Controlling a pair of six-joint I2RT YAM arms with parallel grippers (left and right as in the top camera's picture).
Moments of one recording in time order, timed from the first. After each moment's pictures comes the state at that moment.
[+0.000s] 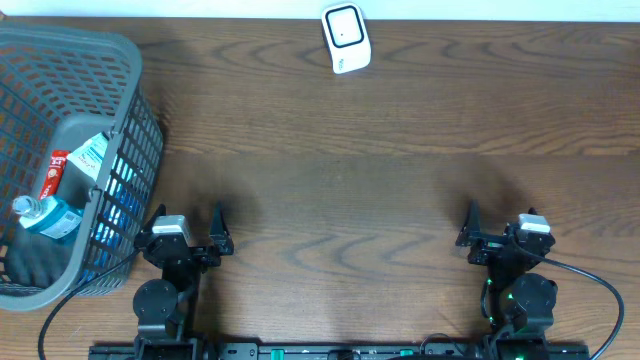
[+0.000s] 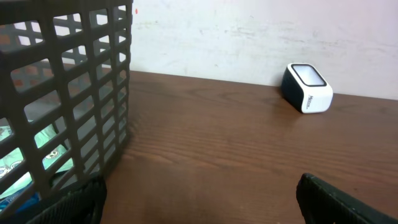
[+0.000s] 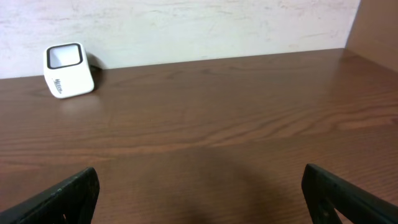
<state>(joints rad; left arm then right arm) -0.01 0.01 0.03 -0.13 0.00 -0.11 0.03 0.11 0.01 -0.06 0.15 0.09</state>
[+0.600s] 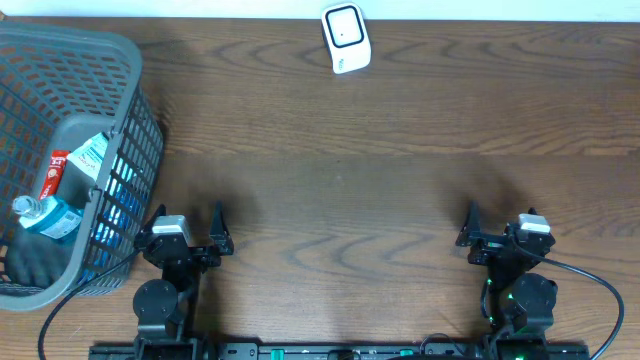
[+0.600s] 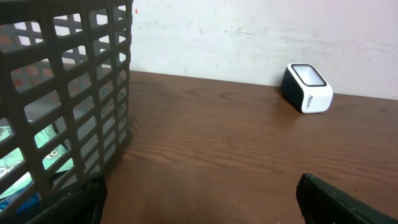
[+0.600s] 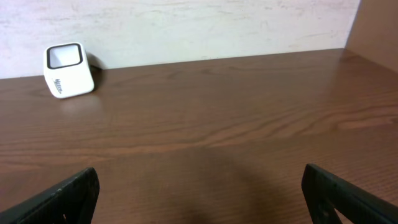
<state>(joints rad) -0.01 0.01 0.03 -0.13 0.00 -0.11 0.03 0.11 0.01 -0.06 0.15 0.09</state>
